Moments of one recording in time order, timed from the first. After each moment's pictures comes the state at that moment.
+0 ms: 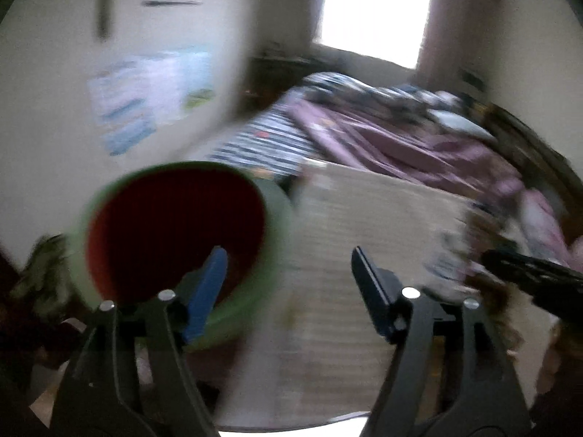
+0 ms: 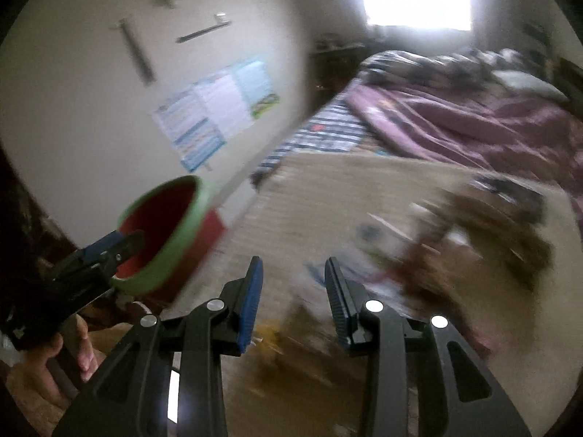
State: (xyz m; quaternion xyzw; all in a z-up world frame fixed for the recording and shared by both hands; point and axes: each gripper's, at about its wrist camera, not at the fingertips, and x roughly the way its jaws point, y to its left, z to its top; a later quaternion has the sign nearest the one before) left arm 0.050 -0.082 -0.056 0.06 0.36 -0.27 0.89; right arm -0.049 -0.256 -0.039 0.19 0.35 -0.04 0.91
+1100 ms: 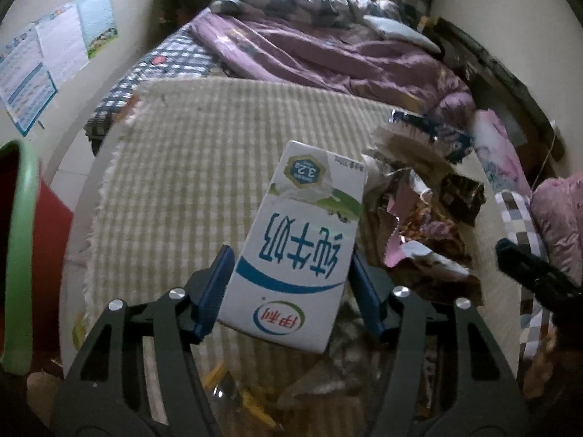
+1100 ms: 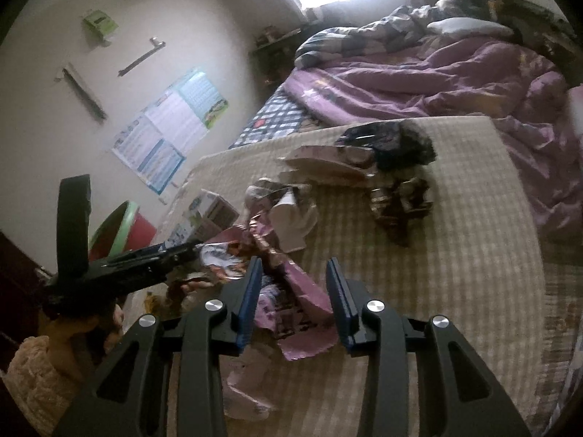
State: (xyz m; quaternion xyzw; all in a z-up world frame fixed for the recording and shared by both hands) left arm 0.048 -0.244 -0.118 0.11 0.49 -0.35 0.79; right arm -0.124 -0.374 -0.070 0.28 0.36 -0.08 0.88
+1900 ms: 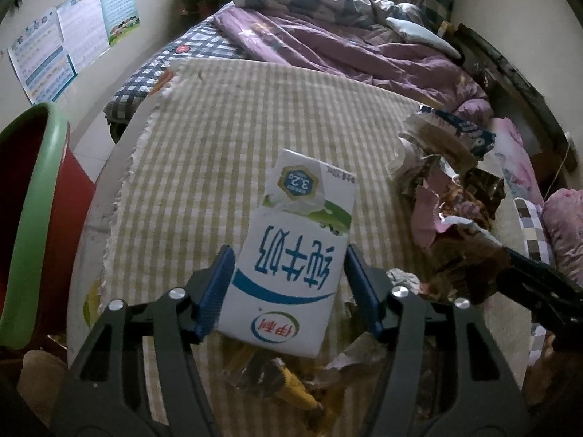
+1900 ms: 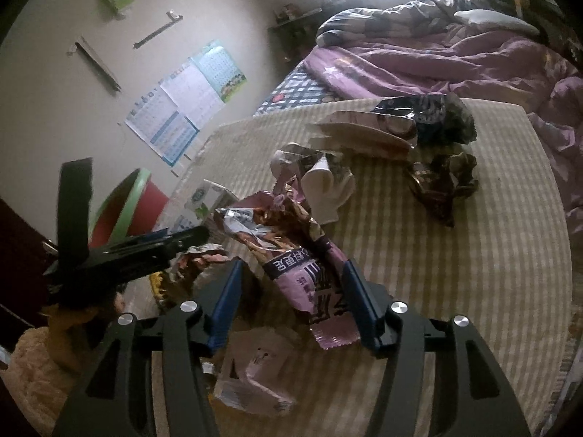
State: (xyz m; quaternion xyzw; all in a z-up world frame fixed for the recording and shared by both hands) left arm 0.051 -0.223 -0.130 0.10 0.51 -0.32 0.80; right arm -0.105 -0.351 -0.082 0.27 0.40 -0.05 0.88
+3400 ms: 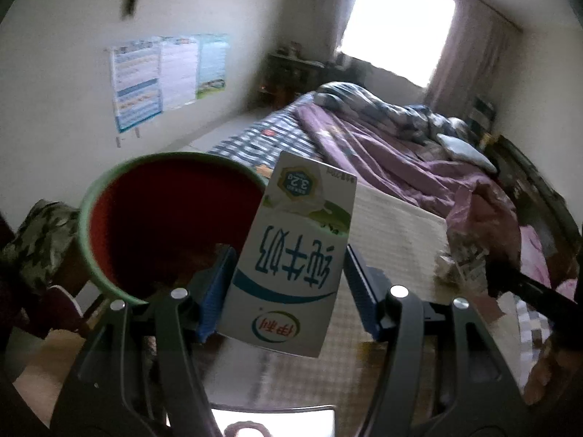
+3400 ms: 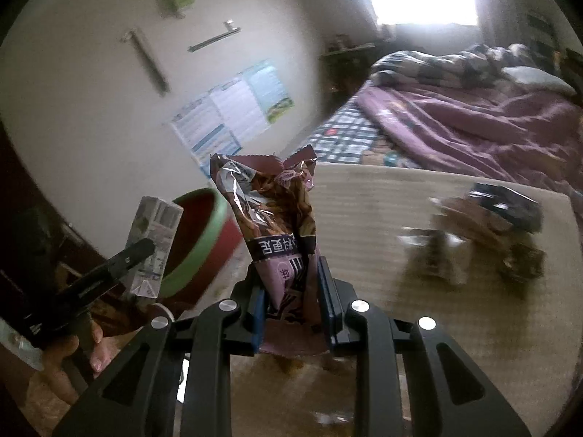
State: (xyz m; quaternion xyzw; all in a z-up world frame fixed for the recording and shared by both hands) left arm 0.040 -0.057 -0.039 -0.02 0.36 -0.20 0.91; right arm -0.054 -0.261 -0.006 0.20 0.34 0.01 0.92
